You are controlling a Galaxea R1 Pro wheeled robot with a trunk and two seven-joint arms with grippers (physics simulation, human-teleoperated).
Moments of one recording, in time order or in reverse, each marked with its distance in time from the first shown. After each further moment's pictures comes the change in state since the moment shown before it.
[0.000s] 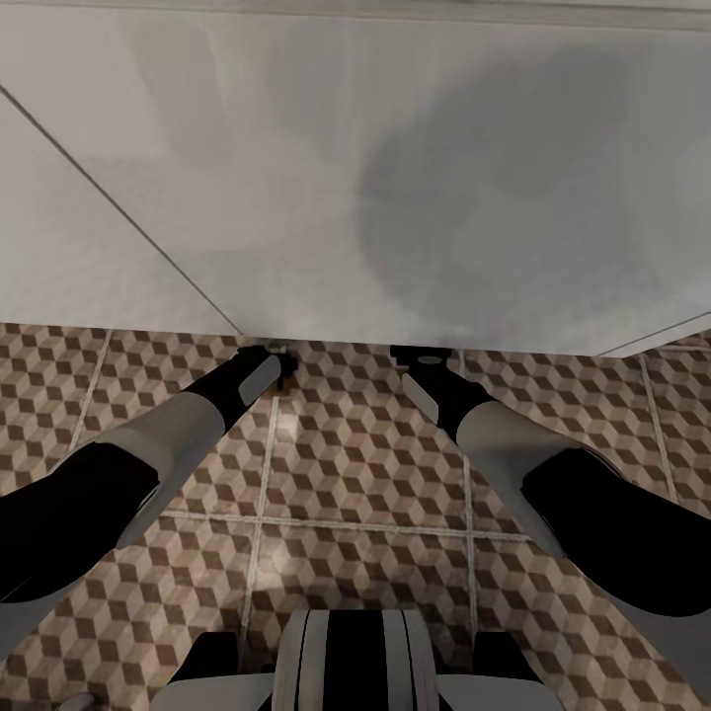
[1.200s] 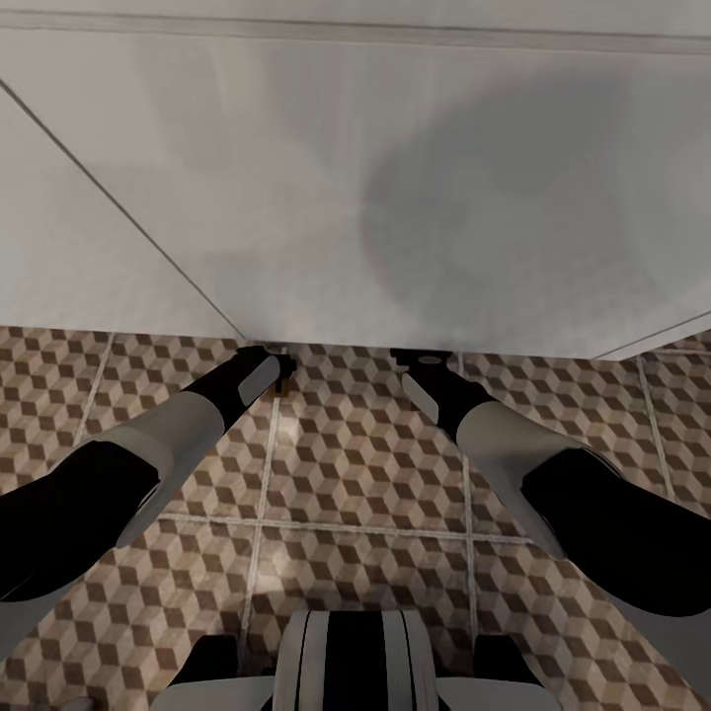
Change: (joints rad) left arm -0.004 0.000 0.001 0.014 0.001 0.006 0.000; right arm 0.000 0.000 0.000 0.000 0.000 0.000 0.000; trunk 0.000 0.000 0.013
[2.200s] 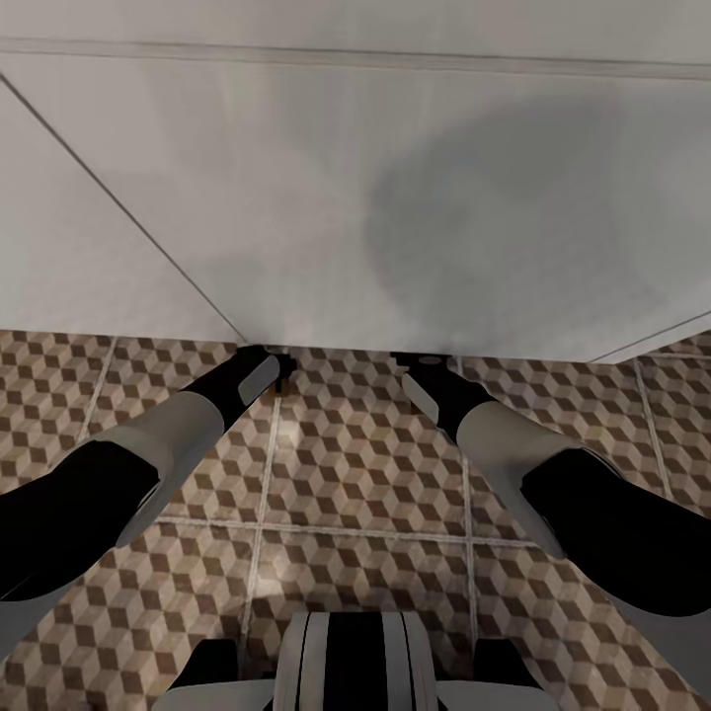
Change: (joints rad) left arm -0.001 0.000 0.001 0.000 0.000 0.000 0.000; right arm 0.000 0.000 0.000 0.002 -0.001 0.000 0.001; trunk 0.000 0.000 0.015
